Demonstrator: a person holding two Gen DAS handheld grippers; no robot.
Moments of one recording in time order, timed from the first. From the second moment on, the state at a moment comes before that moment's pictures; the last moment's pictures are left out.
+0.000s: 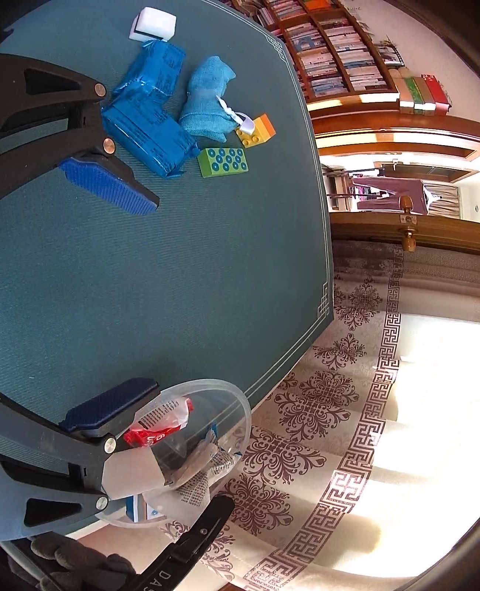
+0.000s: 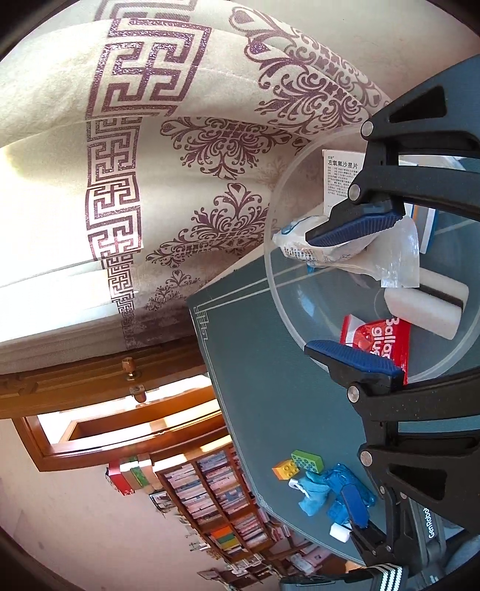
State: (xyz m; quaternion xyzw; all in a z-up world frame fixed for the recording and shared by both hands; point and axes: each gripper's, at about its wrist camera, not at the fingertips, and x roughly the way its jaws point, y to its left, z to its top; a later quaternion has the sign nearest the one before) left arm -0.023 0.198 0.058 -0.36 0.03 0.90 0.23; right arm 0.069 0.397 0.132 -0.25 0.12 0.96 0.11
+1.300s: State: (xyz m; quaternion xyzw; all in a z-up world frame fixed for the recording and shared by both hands) left arm -0.057 0.037 0.046 -0.38 -0.02 0.92 0.05; right arm 0.037 0.280 0.104 -0.31 0.08 0.95 -0.01
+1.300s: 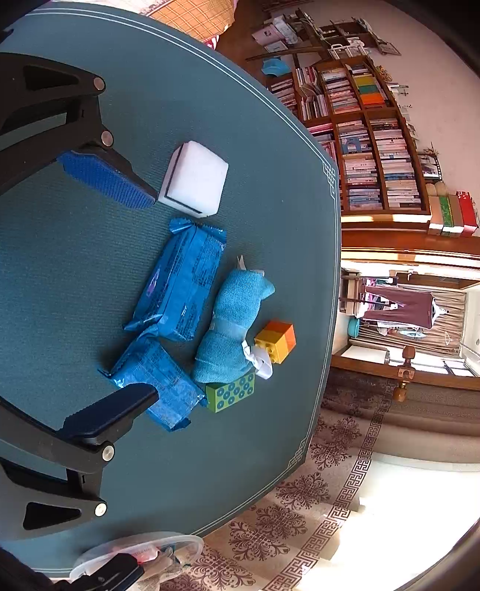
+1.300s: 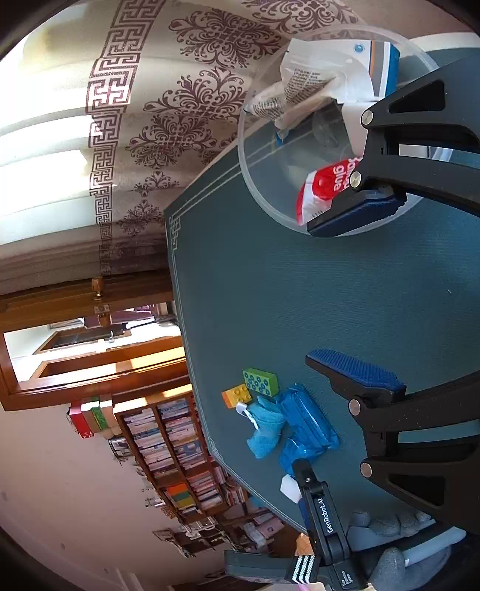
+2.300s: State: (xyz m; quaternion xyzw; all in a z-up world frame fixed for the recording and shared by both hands) left arm -0.065 -0.042 0.034 -0.39 -0.05 0.92 0.00; right arm -0.076 0.167 0.066 -0.44 0.18 0.88 -0.10
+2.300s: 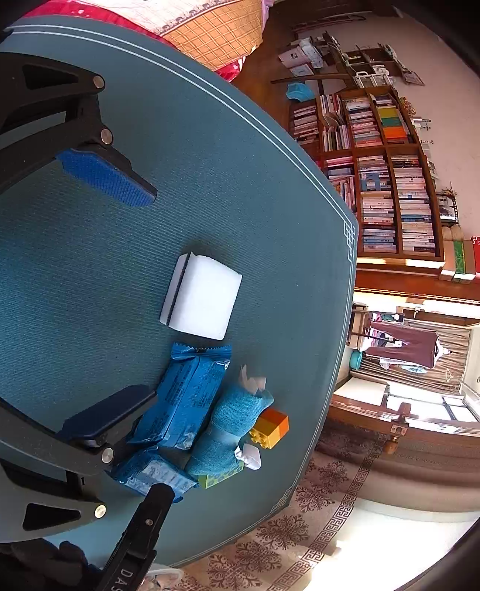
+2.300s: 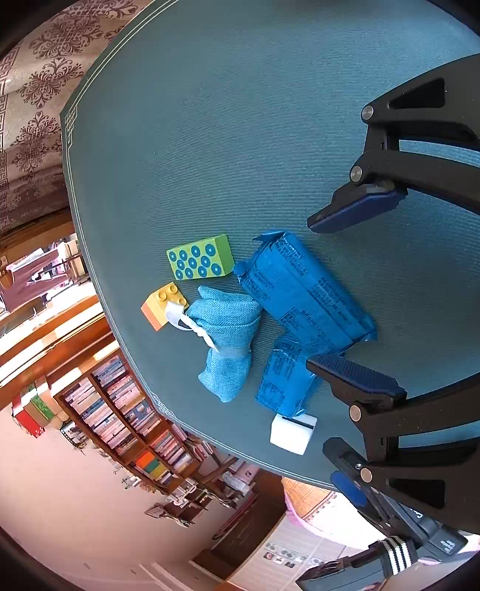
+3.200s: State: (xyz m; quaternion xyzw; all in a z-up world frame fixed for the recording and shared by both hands) left arm -0.083 -0.051 0.013 -0.42 -0.04 0.90 -0.05; right arm -0.059 0.161 0.056 -0.40 0.04 0.91 -0.06
